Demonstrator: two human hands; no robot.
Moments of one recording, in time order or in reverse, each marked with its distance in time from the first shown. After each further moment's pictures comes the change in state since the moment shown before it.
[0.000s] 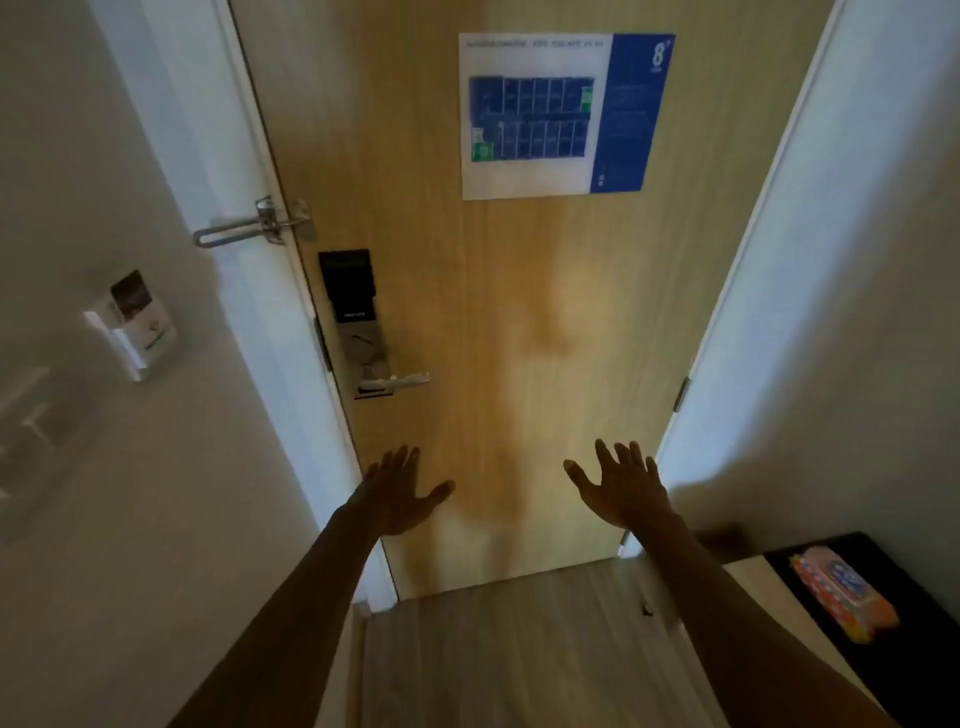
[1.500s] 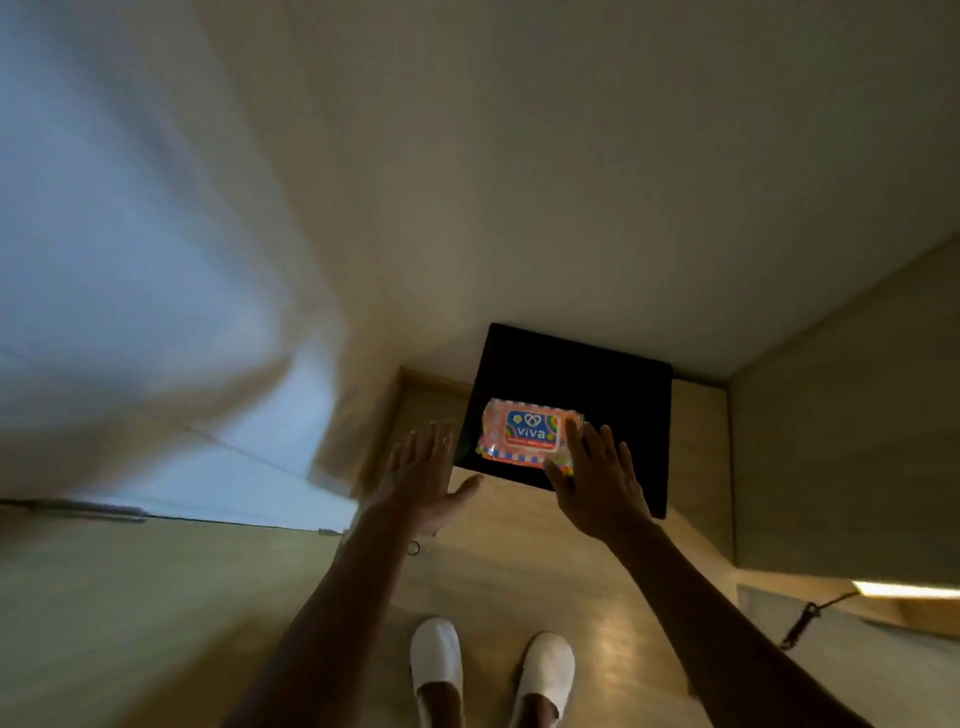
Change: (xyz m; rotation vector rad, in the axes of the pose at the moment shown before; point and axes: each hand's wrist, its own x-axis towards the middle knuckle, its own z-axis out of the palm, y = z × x) left_hand 0.439 0.618 0.369 0.371 -0.565 0.970; right_hand 0.095 0.560 0.145 0.145 0.034 1.018
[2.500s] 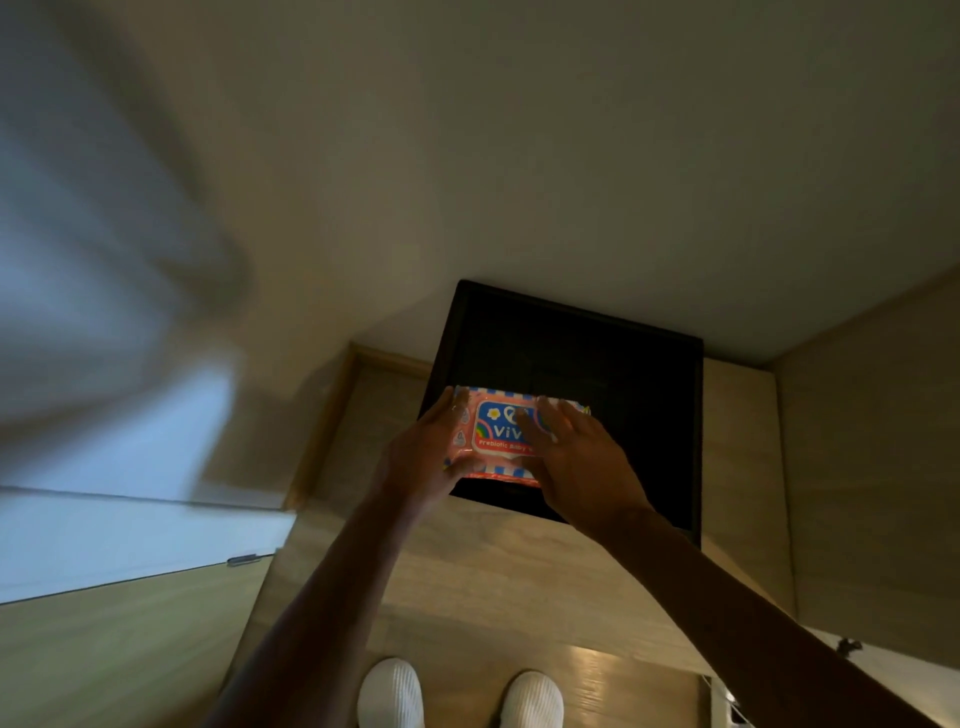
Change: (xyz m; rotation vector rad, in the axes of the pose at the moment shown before) left_hand 0.181 -0.017 0.122 -0.273 0.190 0.213; right_hand 0.117 0.064 0.125 -0.196 0.033 -0.265
